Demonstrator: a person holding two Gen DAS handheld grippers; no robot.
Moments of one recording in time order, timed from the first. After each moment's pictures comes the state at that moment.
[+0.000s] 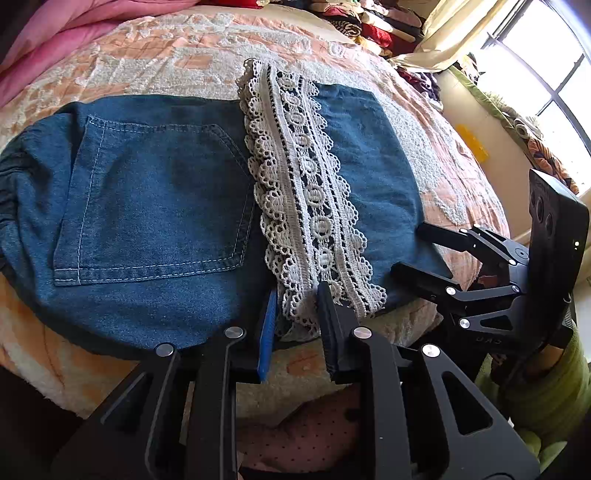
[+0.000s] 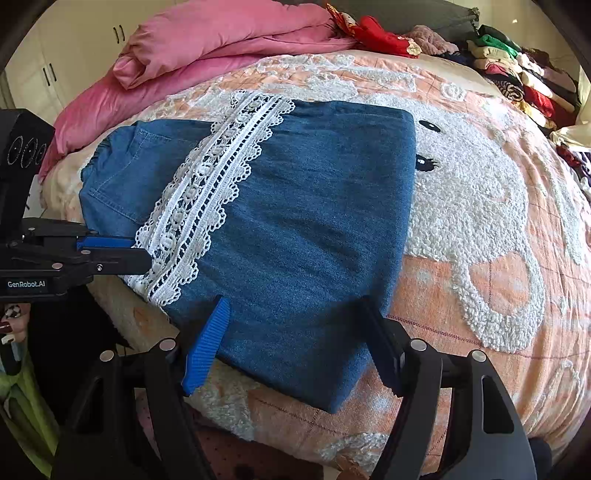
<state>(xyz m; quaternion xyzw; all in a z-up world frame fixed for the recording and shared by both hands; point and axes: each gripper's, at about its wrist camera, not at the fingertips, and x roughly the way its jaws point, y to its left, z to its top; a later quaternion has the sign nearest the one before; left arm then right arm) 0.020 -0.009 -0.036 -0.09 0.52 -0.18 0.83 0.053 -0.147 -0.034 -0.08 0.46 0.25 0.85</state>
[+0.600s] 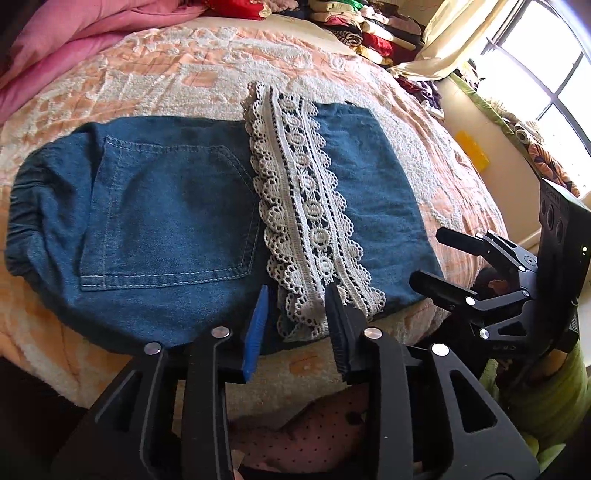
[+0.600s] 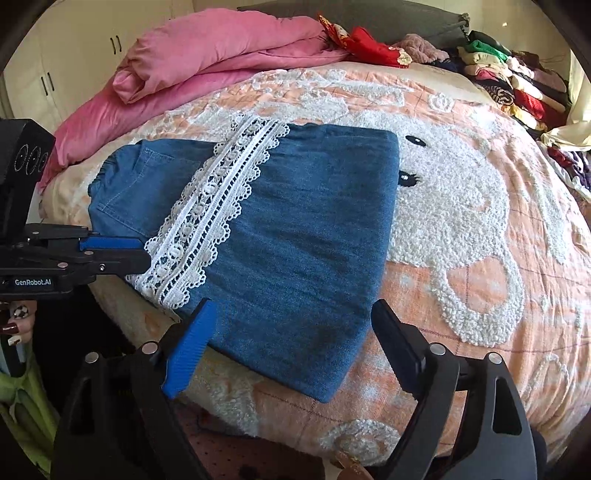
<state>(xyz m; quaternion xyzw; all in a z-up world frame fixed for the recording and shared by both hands) 0.016 -0.003 -0.022 -0.09 0.50 -0.17 0.84 0.041 -0.157 -0.014 -0.07 0.44 0.24 0.86</state>
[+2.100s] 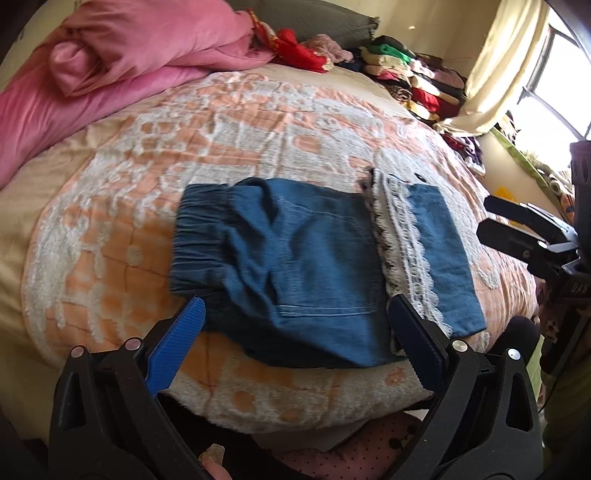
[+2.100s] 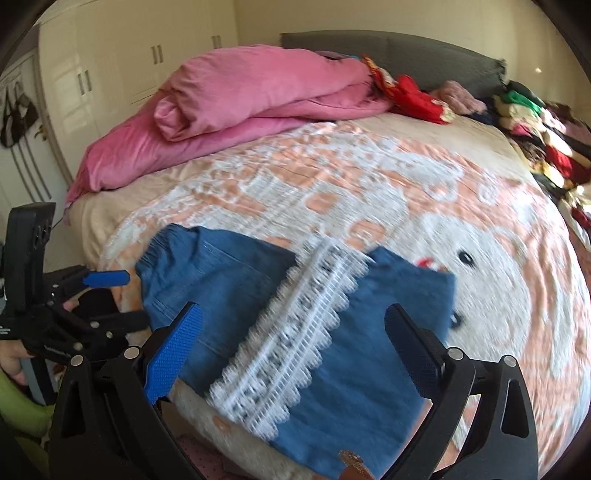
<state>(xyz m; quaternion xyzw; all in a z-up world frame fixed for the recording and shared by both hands) -0.002 0.093 0.009 -0.11 0.43 -0.06 0.89 0.081 -0.069 0.067 -0.10 0.38 0.31 0.87</state>
